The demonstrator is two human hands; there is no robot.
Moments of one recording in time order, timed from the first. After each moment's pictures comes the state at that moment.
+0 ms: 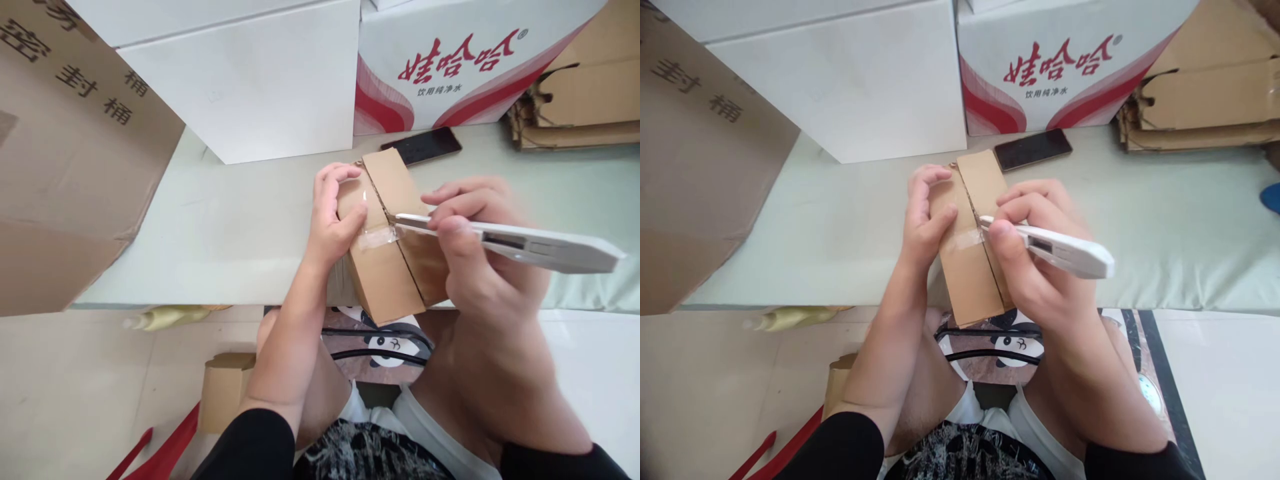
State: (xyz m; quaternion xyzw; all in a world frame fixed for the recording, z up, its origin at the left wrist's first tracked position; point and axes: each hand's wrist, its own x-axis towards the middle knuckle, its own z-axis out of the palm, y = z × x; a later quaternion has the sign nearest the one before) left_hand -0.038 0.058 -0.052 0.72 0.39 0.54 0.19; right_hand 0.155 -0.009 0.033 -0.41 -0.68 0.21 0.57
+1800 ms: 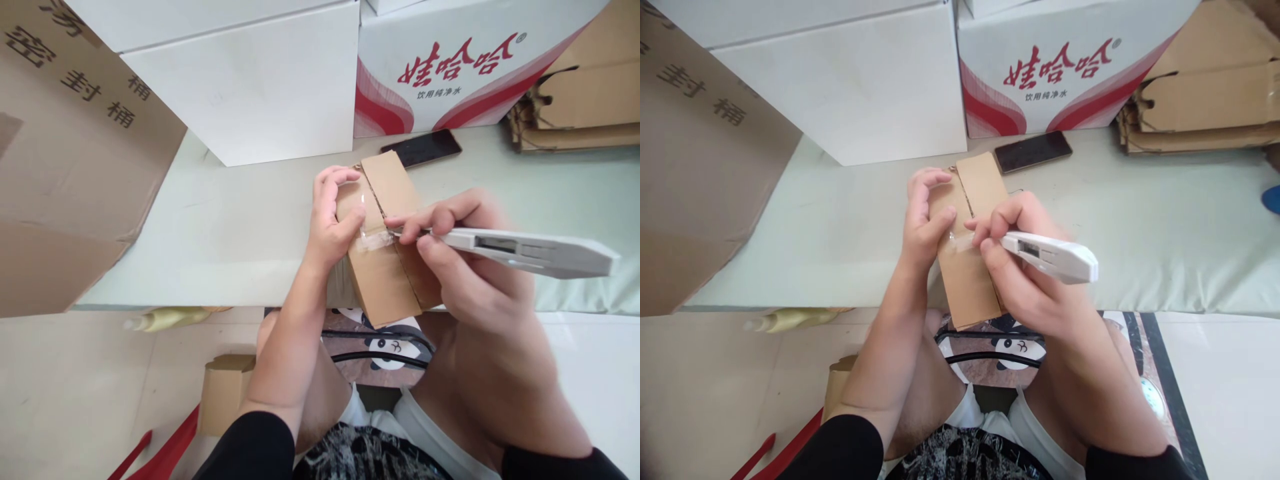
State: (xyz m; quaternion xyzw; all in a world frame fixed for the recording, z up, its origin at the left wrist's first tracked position) left_hand -0.037 0.057 -0.050 0.71 0.42 0.53 0.18; right_hand 0.161 -0.016 0.026 -0.35 -0.63 0.44 0.53
